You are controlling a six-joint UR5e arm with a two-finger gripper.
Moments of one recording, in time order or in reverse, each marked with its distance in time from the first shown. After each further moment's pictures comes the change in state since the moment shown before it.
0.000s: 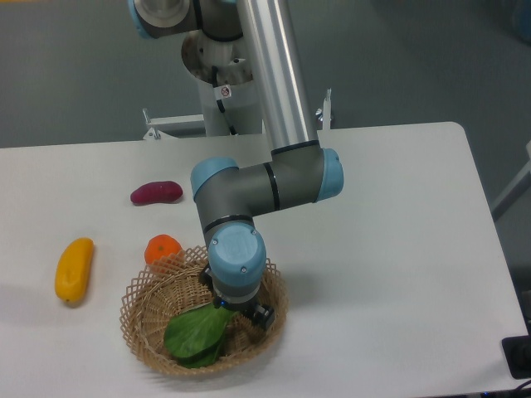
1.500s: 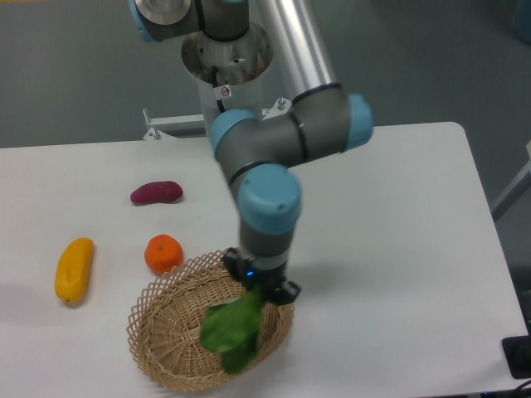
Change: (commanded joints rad) arm 0.199 0.189 0.000 0.000 -0.060 0.041
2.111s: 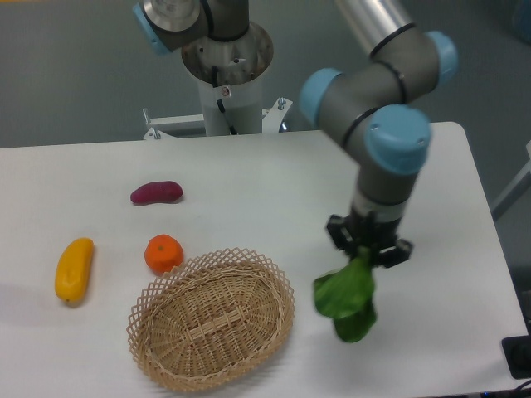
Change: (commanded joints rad) arm 0.259 0.022 0.000 -0.011 -0.008 0.245
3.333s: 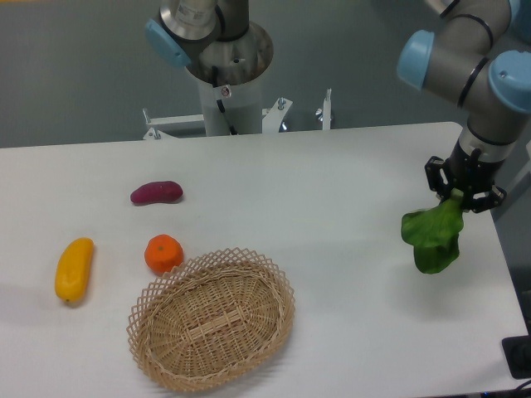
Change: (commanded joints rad) arm 0.193 -0.017 0.000 -0.046 0.009 0.388
